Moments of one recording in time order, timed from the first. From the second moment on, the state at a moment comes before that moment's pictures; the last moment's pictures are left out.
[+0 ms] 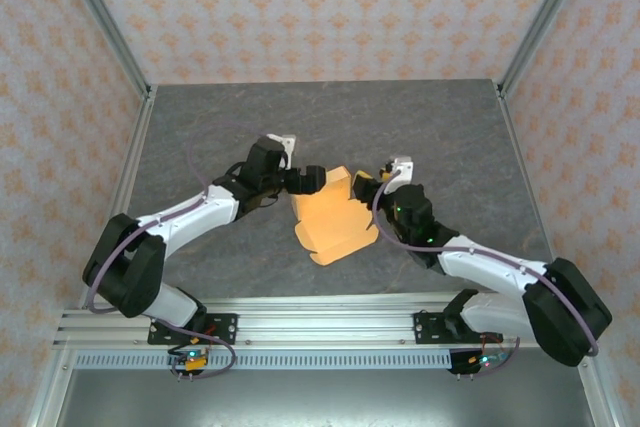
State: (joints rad) left arm -0.51 1.47 0.93 -0.09 0.12 -0.43; right arm 0.67 1.12 0.44 0.45 0.27 0.41
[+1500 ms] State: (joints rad) left arm -0.69 2.17 1.89 -0.94 0.06 0.05; right arm 0.29 1.03 0.47 0.27 -0.08 0.57
